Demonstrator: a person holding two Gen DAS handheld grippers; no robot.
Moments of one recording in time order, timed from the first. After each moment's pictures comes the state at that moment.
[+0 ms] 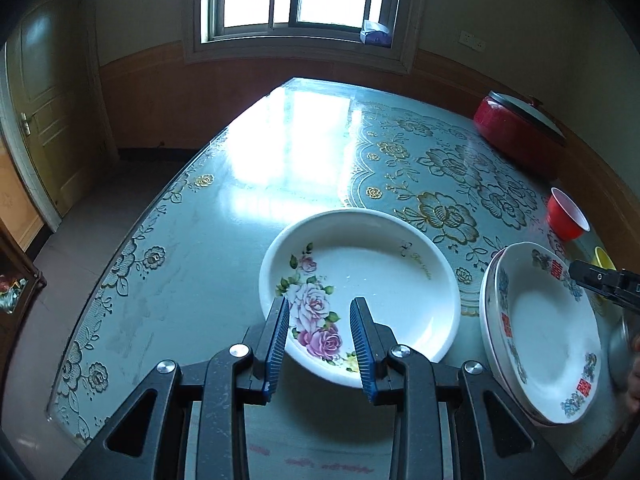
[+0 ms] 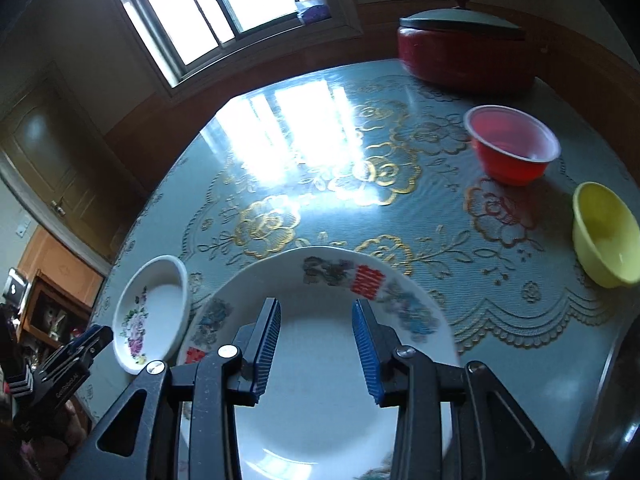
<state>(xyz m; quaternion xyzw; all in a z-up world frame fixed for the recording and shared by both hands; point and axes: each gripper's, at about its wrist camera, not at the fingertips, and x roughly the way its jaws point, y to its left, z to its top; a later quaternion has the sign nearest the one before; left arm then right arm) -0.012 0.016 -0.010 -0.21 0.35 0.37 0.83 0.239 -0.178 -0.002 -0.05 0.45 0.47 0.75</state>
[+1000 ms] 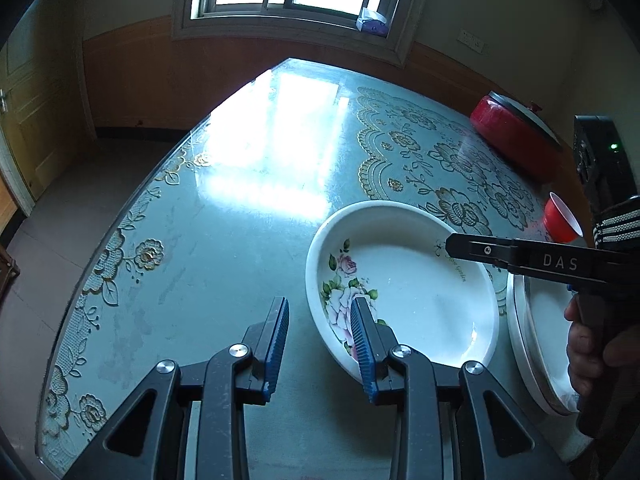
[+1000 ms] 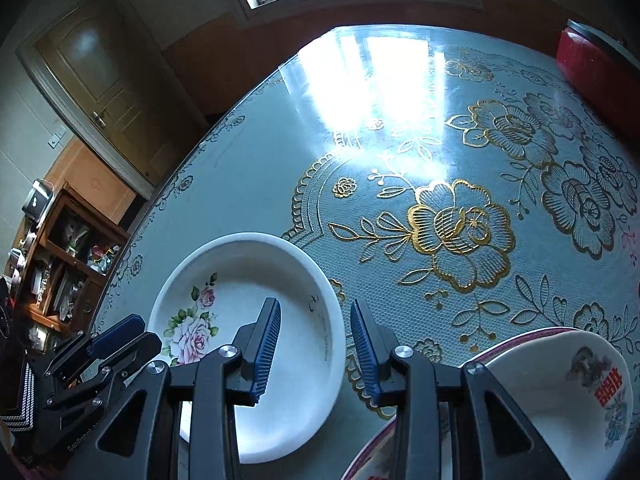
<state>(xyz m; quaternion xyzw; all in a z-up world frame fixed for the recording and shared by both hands) -0.029 0.066 -0.033 -0.26 0.36 0.32 0.84 0.177 0.005 -0.038 -0.17 0.47 0.54 0.68</state>
